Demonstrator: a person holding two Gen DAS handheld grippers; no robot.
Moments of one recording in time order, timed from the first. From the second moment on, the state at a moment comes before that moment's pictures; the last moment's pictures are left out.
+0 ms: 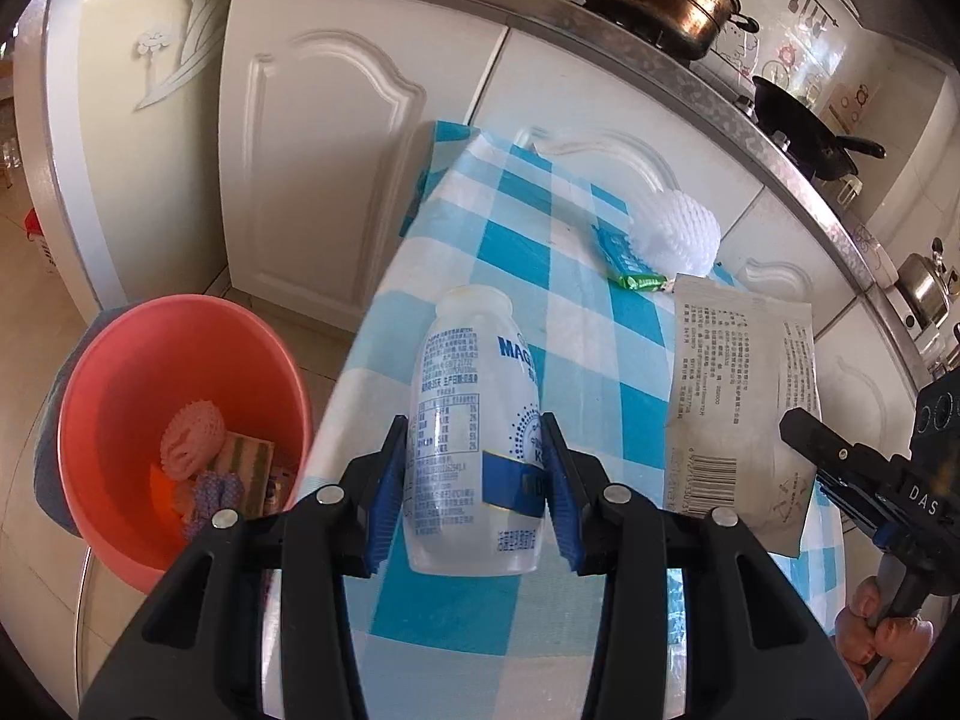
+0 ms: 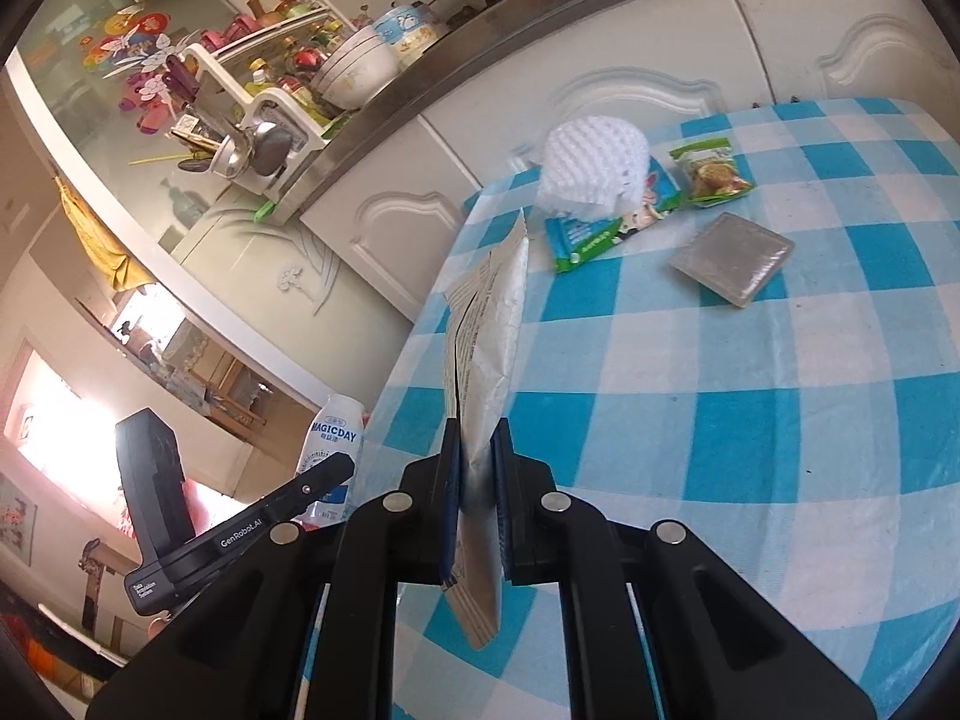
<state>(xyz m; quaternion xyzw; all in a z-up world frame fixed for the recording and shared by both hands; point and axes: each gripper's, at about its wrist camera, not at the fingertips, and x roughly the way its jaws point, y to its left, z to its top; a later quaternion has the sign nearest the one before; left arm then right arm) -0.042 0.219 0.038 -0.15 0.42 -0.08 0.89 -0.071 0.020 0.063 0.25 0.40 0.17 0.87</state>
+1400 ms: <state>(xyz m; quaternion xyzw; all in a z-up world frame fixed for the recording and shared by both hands) -0.034 0.384 -0.063 -0.22 0.47 0.09 0.85 0.029 0.269 -0.002 0.07 0.50 0.28 0.82</state>
